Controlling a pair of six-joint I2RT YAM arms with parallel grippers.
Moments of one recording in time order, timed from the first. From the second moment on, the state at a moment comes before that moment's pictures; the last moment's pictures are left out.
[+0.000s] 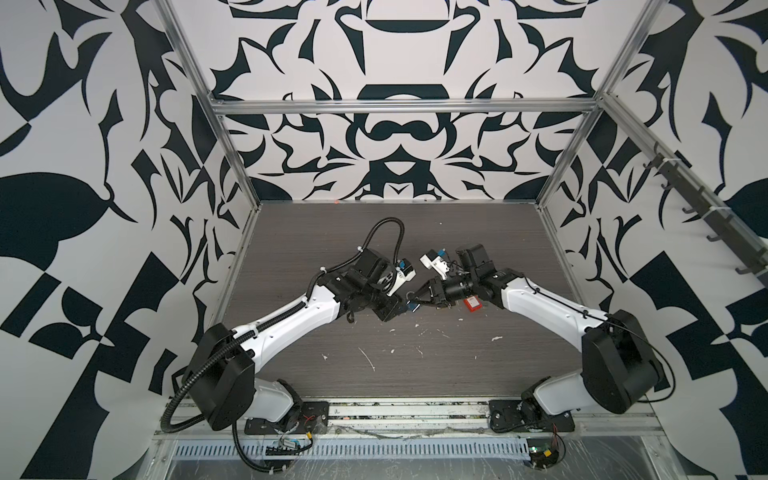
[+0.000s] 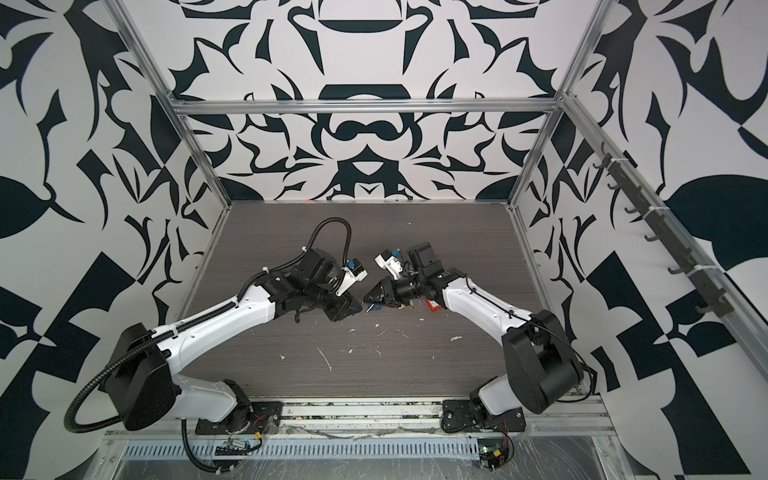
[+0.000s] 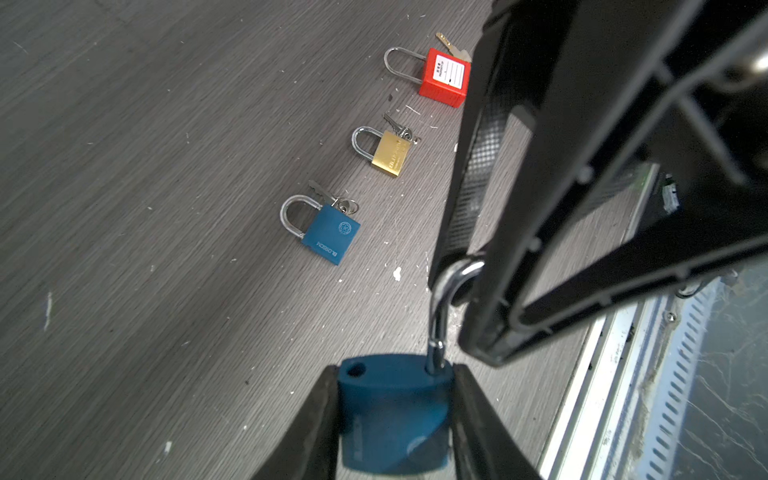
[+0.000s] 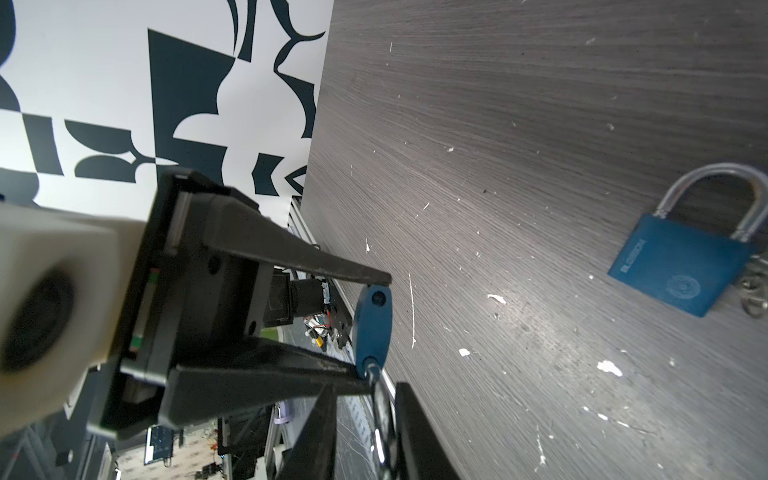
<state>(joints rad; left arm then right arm) -0.76 1.41 1.03 -0.54 0.32 0.06 0.50 1.46 0.92 -0.28 -0.95 0.57</state>
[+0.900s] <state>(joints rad) -0.76 1.41 1.04 -0.54 0.31 0.08 0.50 1.50 0.93 -0.29 -0.97 0.56</state>
